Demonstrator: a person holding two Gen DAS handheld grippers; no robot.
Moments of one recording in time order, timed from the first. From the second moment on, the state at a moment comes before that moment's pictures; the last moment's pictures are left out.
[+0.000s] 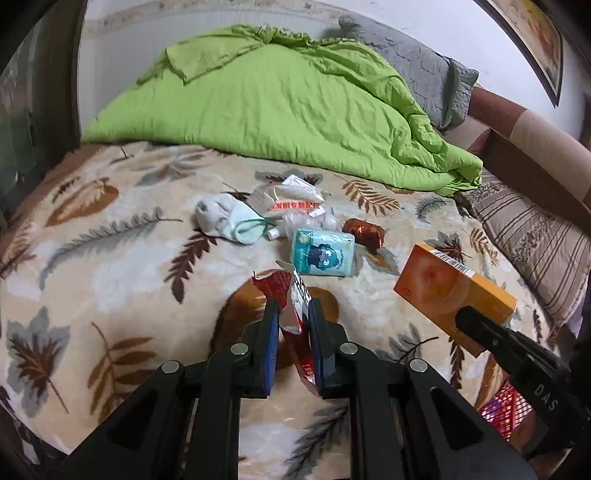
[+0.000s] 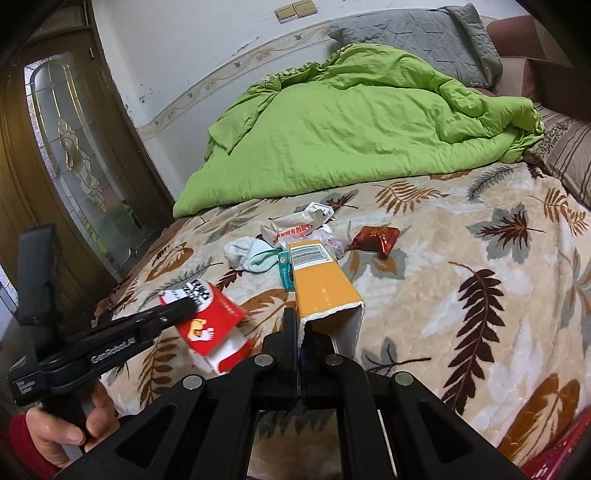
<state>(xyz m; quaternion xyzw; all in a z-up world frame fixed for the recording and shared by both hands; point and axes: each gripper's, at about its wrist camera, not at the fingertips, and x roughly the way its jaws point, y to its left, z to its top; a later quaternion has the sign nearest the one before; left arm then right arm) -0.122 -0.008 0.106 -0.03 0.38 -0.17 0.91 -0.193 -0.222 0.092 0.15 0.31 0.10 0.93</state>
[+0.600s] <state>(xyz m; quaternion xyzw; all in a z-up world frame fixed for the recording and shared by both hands) -0.143 -0.021 0.125 0.05 0.32 -0.14 0.94 -0.212 -0.224 0.105 0.15 0.32 0.11 0.93</state>
